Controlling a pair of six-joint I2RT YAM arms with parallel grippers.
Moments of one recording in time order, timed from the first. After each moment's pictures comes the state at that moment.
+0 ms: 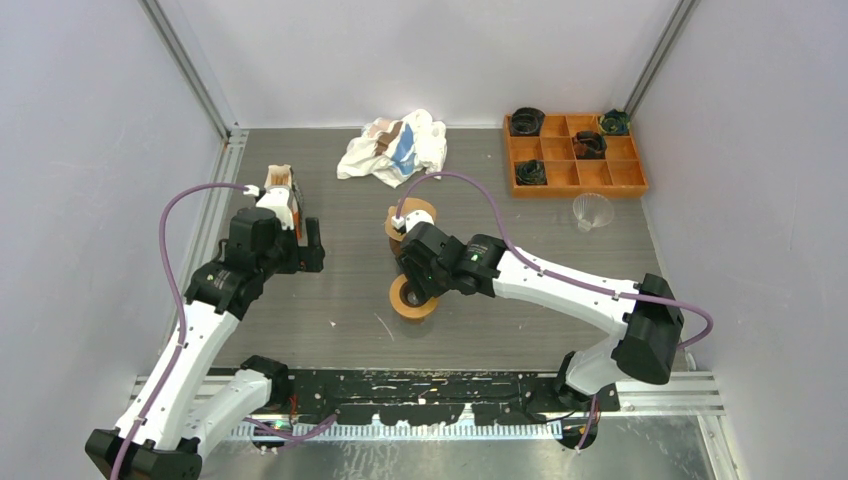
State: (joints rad) left arm -0.29 0.83 0.91 -0.73 -0.11 -0.21; right arm 1.06 1.46 1.24 -0.73 0.24 0.39
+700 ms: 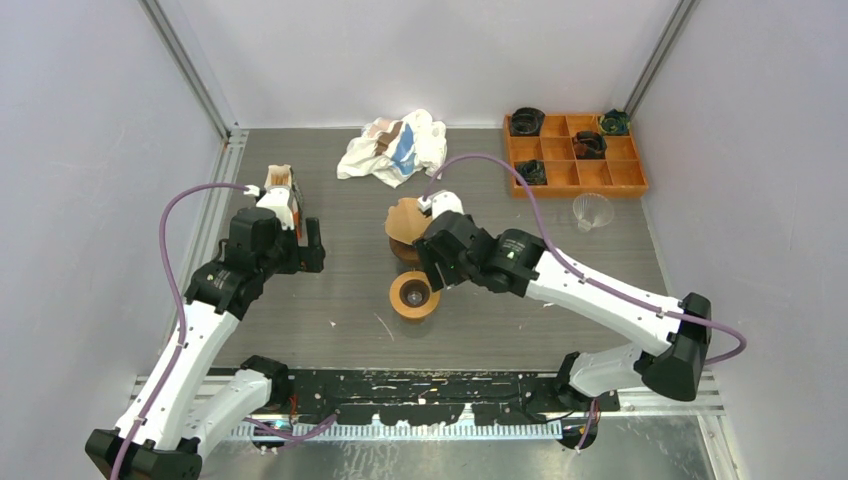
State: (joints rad) left arm -0.29 0.83 0.91 -0.73 -0.10 -0.20; right arm 1.04 1.33 1.27 -0.82 0.36 0.39
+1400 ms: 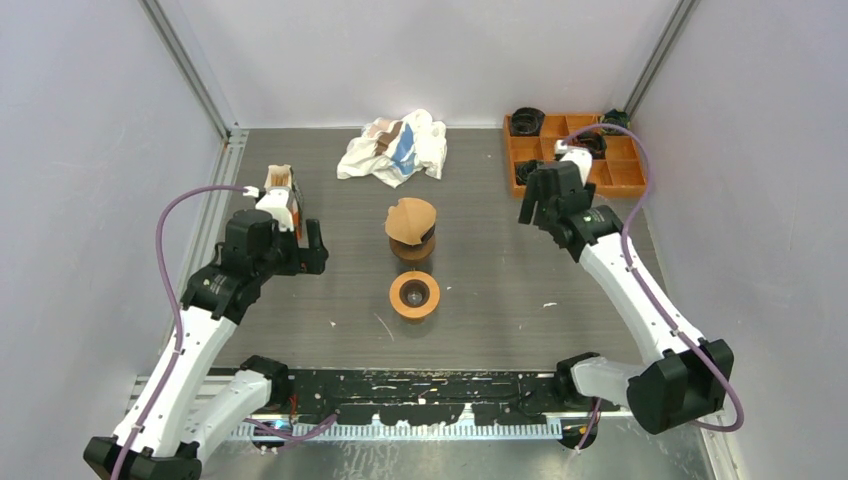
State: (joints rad) left arm -0.29 0.81 0.91 -0.73 -0.05 -0.21; right arm 0.33 1.19 1.11 -0.68 0.42 0.36
